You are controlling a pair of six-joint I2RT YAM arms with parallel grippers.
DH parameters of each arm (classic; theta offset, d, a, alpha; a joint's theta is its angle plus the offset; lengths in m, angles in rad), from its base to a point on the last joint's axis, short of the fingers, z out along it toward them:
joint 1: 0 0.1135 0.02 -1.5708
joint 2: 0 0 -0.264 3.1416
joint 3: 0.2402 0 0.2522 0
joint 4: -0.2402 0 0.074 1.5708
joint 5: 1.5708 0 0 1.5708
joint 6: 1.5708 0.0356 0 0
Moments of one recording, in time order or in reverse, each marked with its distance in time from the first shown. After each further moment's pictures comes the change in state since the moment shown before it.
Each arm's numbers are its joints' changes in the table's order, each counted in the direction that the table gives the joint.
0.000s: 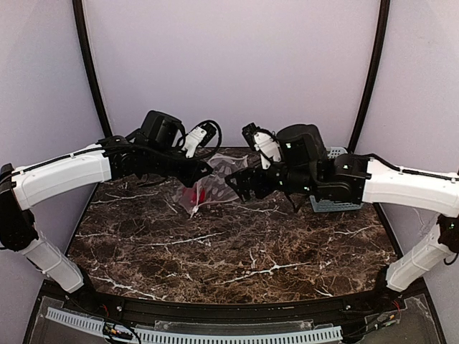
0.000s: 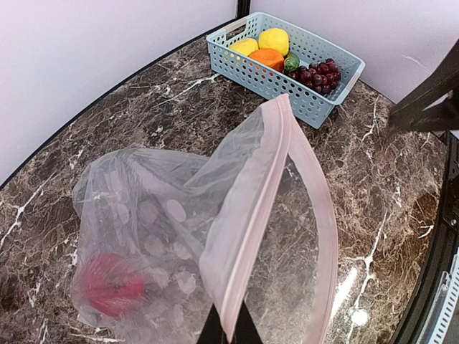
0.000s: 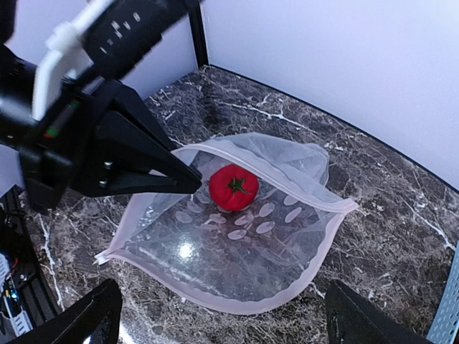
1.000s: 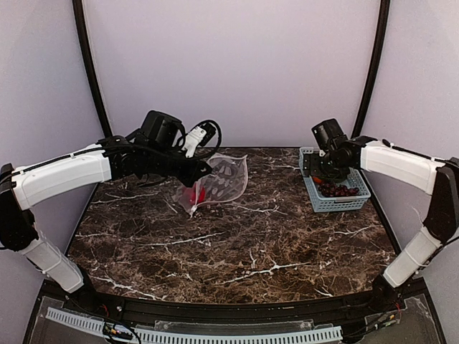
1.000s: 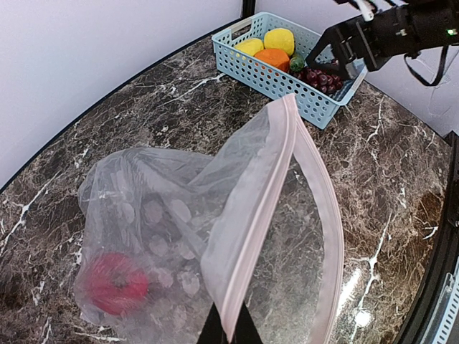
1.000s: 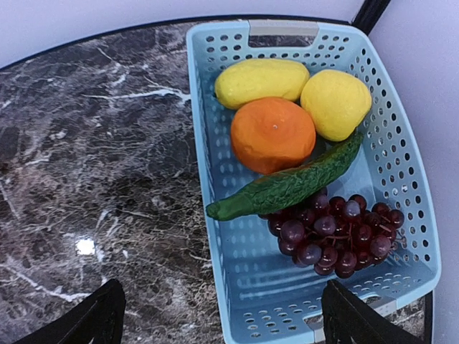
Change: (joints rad) left arm 0.000 0.000 0.000 0.000 -0.022 0.002; right arm -0.591 0.080 -0.022 -0.328 0.168 0.223
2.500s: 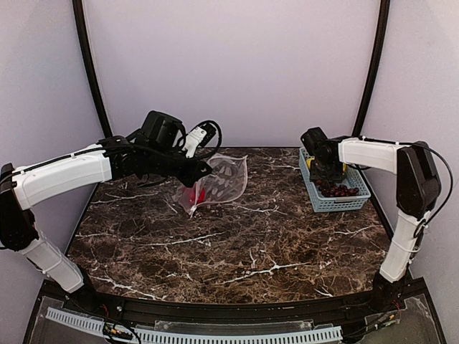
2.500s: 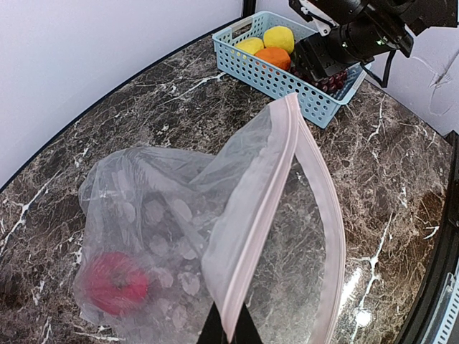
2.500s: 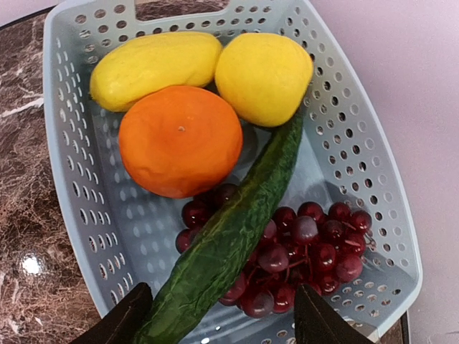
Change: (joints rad) left arm 0.000 0.003 0.000 0.000 -0.002 0.000; right arm -0.073 0.327 0.169 -0.098 0.208 0.101
